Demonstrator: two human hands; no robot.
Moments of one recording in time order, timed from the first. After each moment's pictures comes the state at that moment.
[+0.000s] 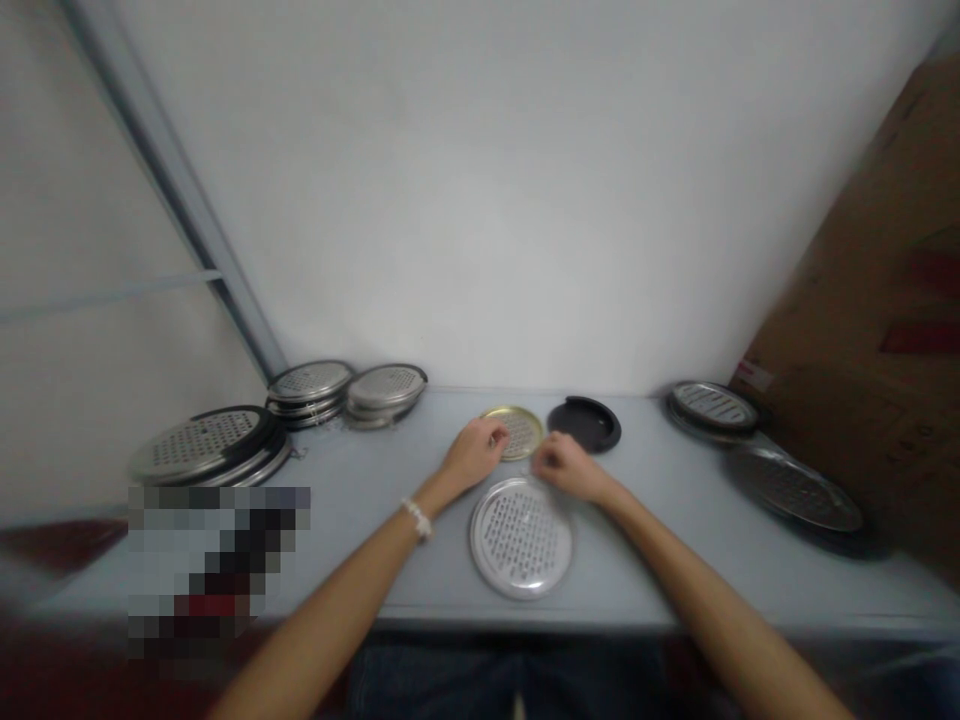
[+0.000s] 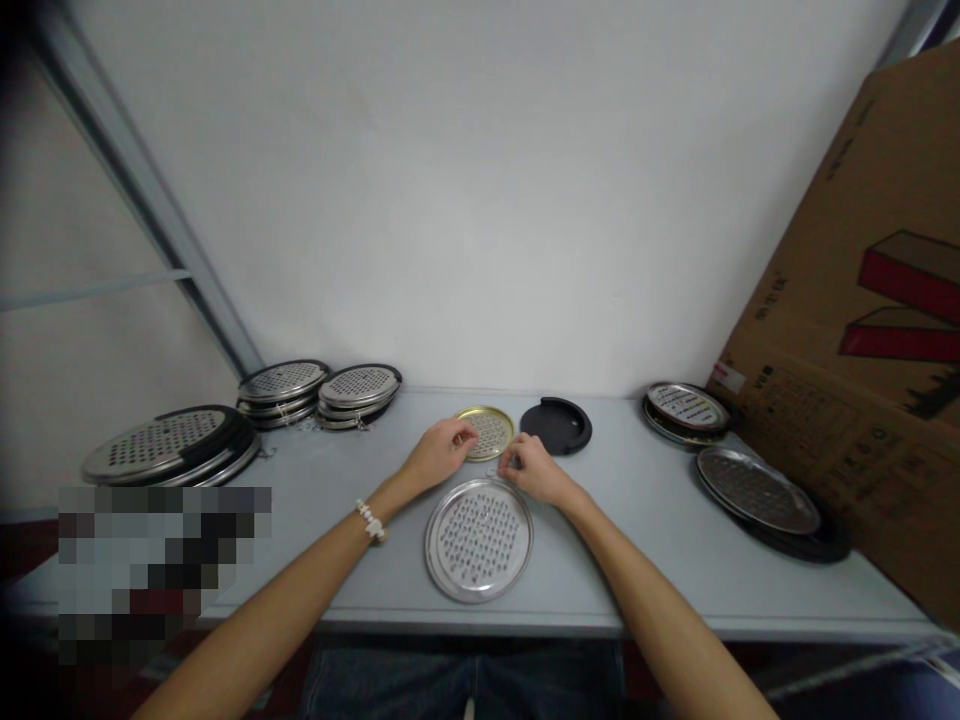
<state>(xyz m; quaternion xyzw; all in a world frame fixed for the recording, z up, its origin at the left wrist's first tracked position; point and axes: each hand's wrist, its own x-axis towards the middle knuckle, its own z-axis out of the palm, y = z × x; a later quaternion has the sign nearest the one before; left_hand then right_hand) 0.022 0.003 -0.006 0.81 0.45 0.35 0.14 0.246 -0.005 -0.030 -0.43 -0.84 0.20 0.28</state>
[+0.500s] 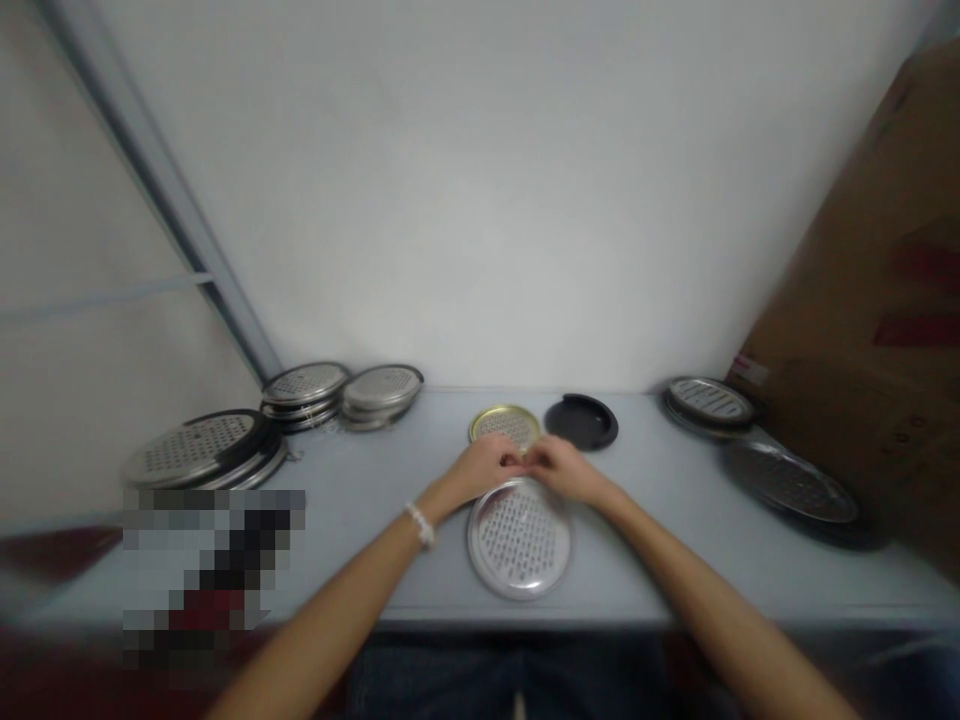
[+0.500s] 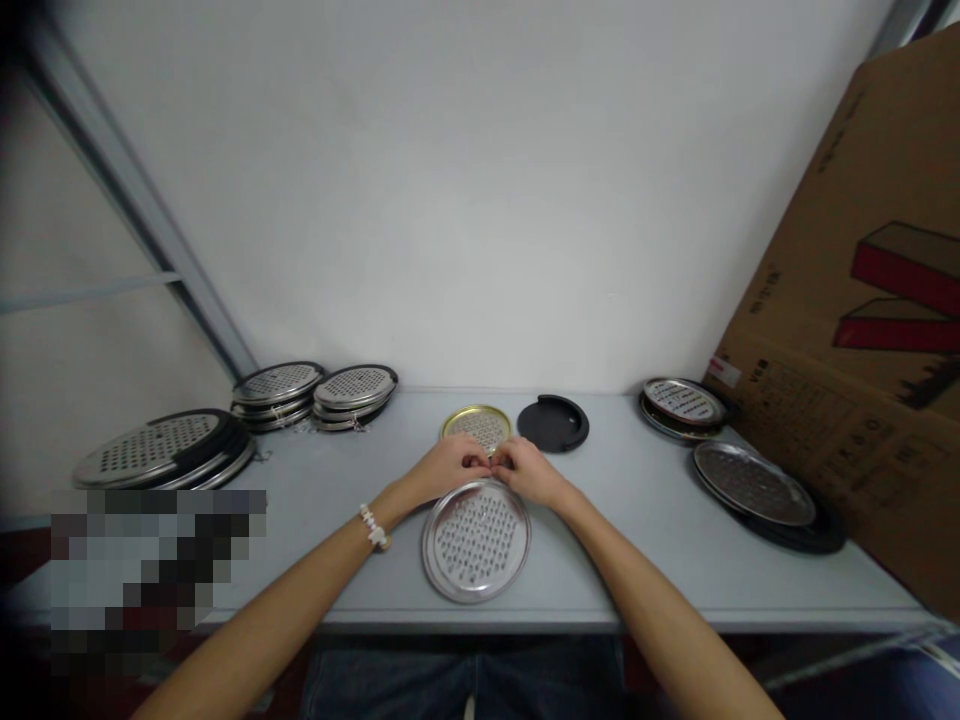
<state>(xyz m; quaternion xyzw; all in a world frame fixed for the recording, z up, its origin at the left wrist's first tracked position) 0.032 -0.002 -0.015 0.88 0.35 0.26 0.20 0.237 -0.011 -0.027 -0.42 -0.83 0.20 0.31</state>
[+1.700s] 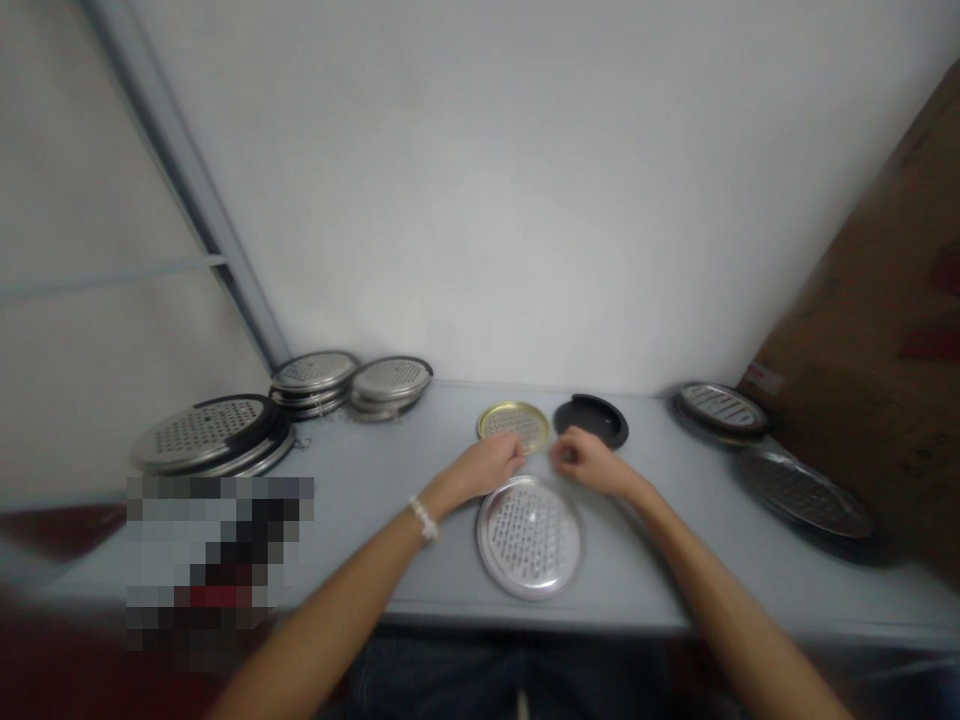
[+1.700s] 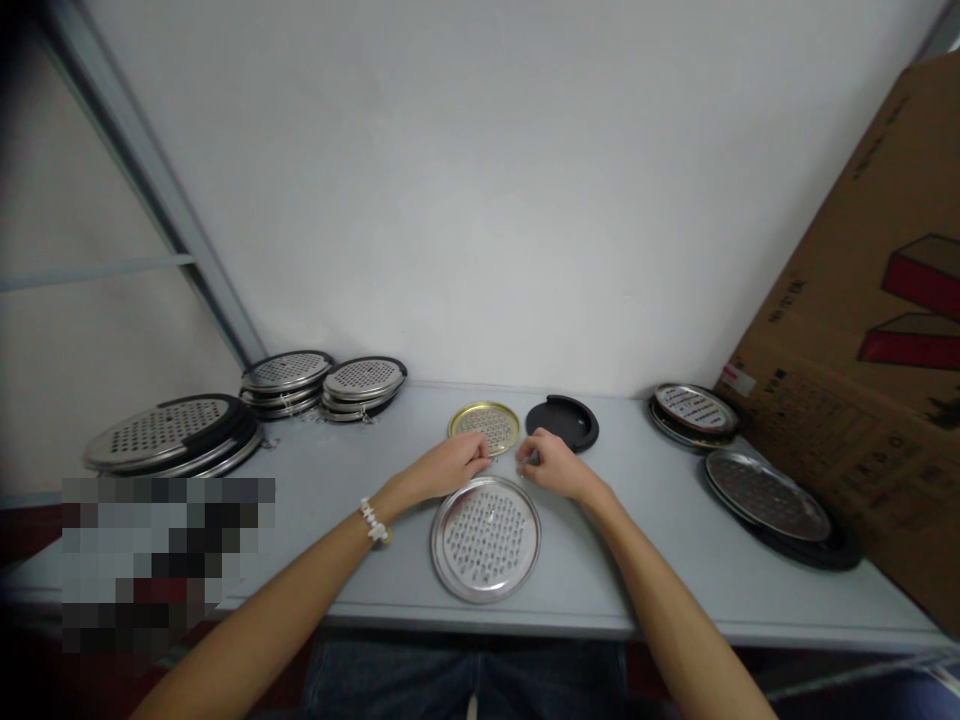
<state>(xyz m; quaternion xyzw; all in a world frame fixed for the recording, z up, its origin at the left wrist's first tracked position) 0.023 -0.014 -0.006 0.88 0.40 0.21 0.15 0.266 -0.007 -0.018 -0.46 -0.83 0.19 0.26</state>
